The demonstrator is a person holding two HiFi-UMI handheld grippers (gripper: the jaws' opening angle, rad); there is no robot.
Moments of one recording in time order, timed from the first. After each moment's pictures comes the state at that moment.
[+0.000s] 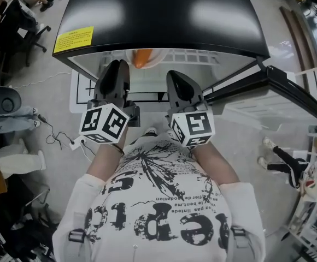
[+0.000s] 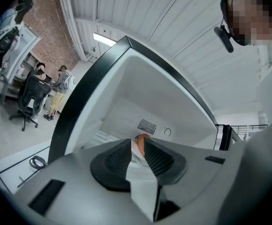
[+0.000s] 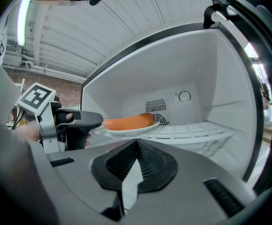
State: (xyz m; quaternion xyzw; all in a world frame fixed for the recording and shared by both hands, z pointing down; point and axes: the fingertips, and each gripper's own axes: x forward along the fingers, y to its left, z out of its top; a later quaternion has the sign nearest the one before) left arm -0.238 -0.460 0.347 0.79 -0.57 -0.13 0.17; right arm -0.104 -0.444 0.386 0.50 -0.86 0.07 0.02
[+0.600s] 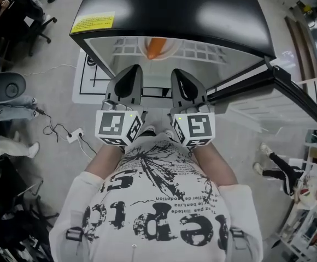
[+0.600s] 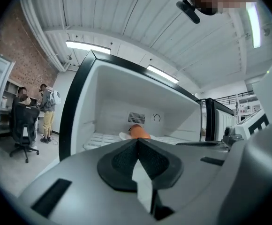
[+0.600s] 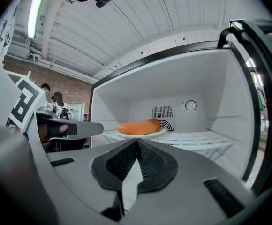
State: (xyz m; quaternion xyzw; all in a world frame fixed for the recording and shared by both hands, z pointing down) left arm -0.216 -0.422 0.357 0.82 -0.56 -0.02 0.06; right arm -0.120 -0.425 0.373 0.49 -0.87 0.02 0.02
